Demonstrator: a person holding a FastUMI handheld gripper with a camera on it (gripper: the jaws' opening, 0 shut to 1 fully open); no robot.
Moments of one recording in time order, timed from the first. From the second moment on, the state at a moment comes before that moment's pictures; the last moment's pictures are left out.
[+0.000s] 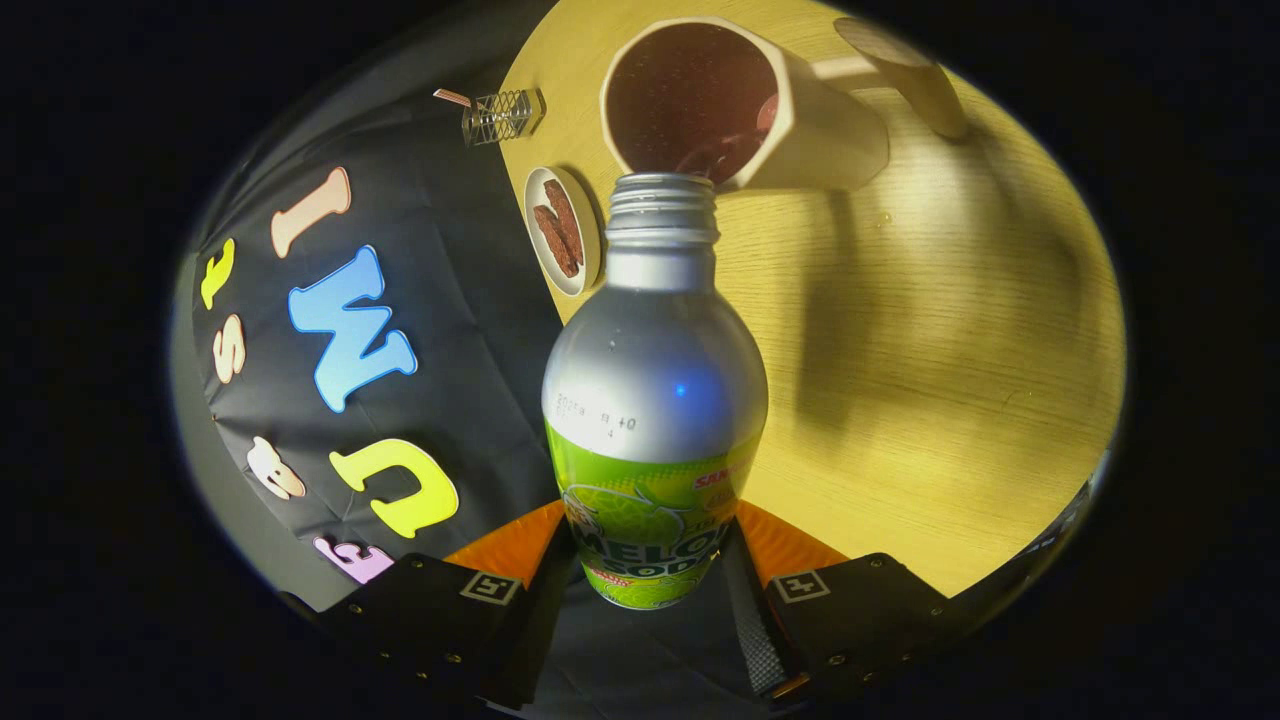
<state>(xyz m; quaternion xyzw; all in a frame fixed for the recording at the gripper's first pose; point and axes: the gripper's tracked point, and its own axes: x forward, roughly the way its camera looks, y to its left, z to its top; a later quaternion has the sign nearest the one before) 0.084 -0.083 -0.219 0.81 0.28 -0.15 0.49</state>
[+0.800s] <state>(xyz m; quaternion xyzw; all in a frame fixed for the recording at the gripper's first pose) 0.086 -0.094 -0.201 0.84 0.27 -0.16 0.45</state>
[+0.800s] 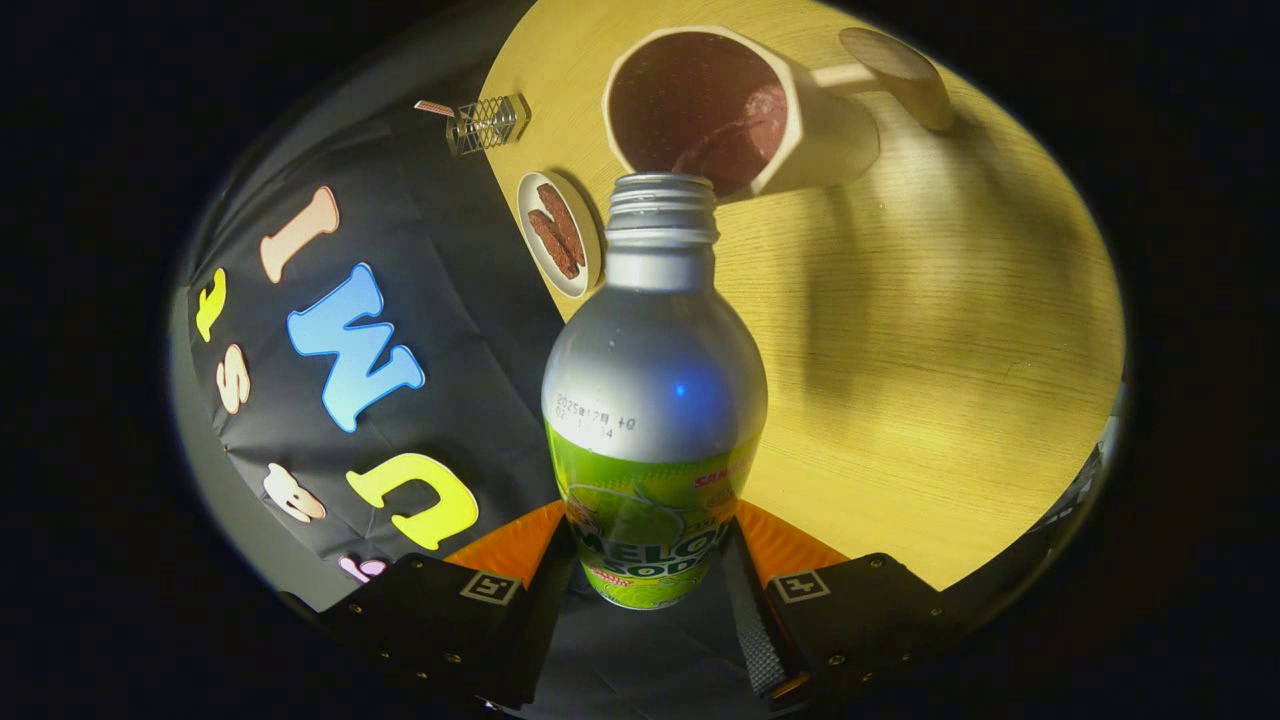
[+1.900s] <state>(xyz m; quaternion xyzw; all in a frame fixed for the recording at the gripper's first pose) 0.092 -0.099 -0.187 0.87 0.26 -0.16 0.38</state>
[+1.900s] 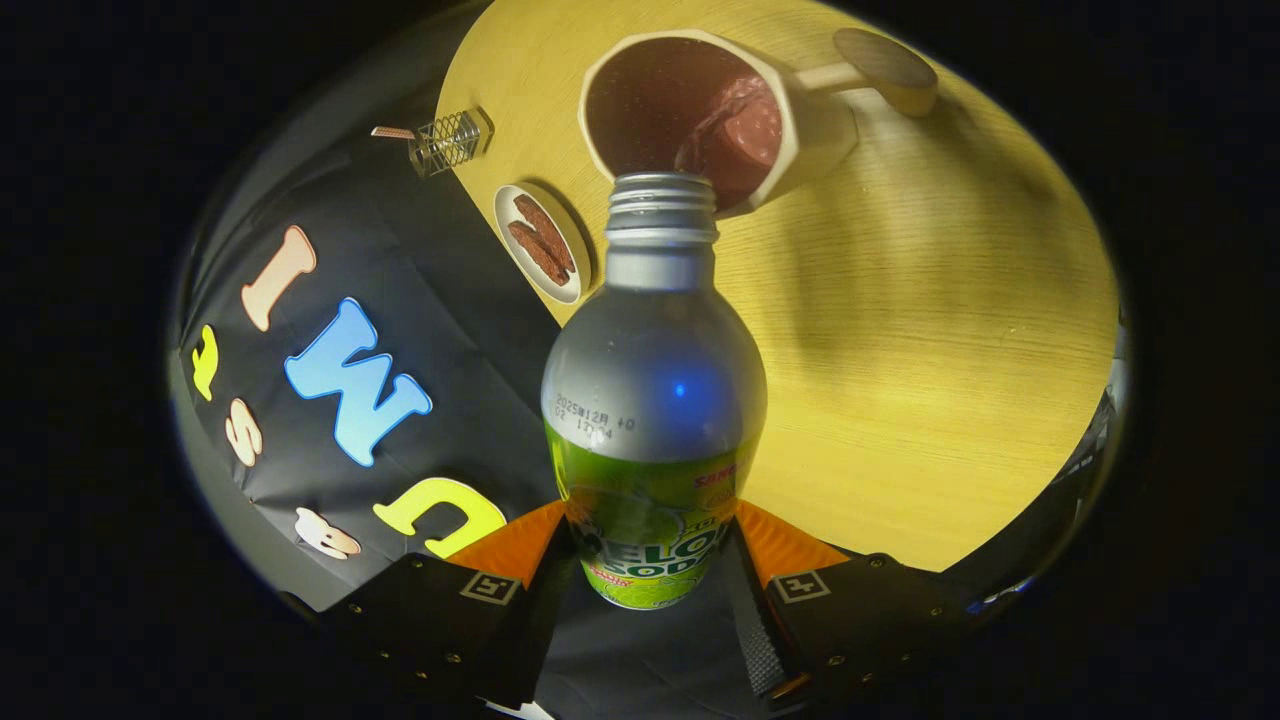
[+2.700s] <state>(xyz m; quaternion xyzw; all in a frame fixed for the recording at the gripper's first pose) 0.086 -0.094 -0.184 0.86 0.26 -0.17 0.41</state>
